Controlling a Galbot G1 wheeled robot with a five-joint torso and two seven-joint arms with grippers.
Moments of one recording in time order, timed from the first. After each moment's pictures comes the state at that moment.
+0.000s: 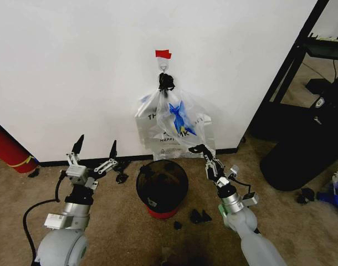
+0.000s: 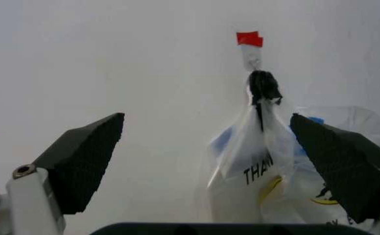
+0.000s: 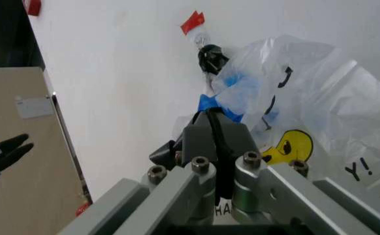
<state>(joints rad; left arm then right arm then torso) 1.48 -1.10 -0.54 -2.17 -0.24 -0.36 -0.06 -1.13 1.32 0.32 1.51 0.97 0.46 -0.82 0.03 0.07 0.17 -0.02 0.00</state>
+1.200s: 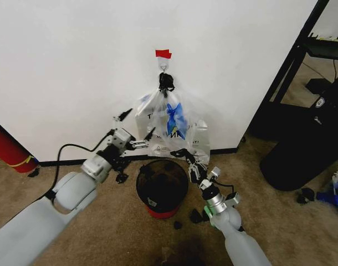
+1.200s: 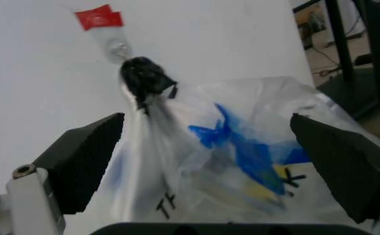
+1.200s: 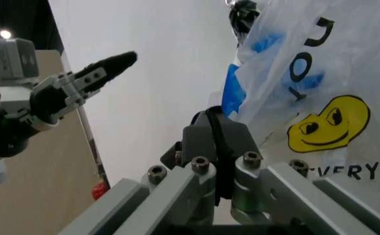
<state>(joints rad) 0.86 -0.69 -0.02 -2.00 -0.33 -0.15 -0.08 -1.08 1.40 0.28 1.43 0.86 0.48 -0.85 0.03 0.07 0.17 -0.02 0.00</state>
